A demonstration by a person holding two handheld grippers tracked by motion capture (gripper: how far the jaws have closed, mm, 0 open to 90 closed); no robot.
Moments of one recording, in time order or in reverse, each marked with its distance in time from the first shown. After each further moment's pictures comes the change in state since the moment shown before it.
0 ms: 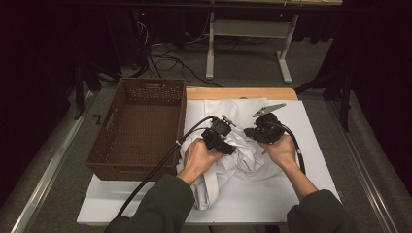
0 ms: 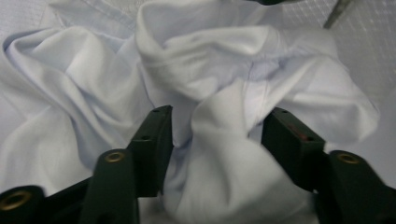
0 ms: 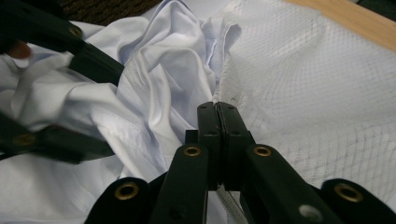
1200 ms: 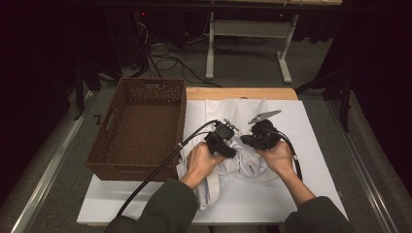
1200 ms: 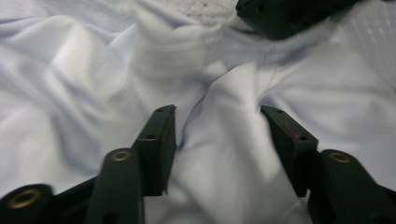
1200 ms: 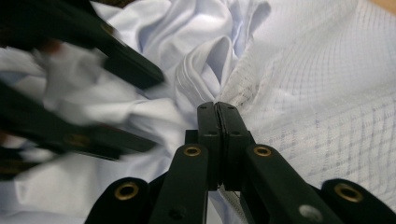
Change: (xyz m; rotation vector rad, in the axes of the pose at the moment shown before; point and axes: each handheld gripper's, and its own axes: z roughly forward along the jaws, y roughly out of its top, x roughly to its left) left arm -0.010 -0.003 0.001 0.030 0.046 0.020; right arm 0.016 -0.010 0.004 0.033 0.012 -0.001
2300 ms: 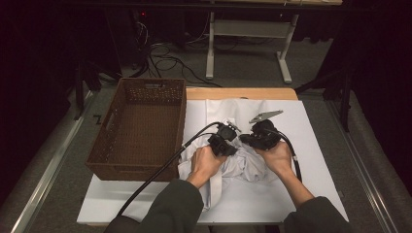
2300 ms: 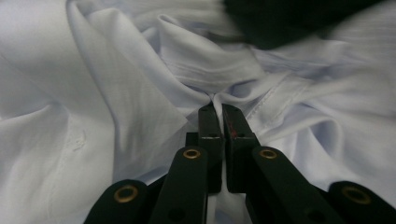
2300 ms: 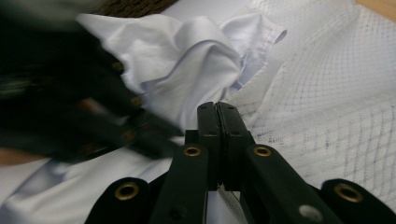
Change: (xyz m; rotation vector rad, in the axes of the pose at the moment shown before) left arm 0.010 0.006 0.044 -0.016 -0.064 -0.111; right arm 0.003 0.001 -0.001 -0.053 0.027 0.015
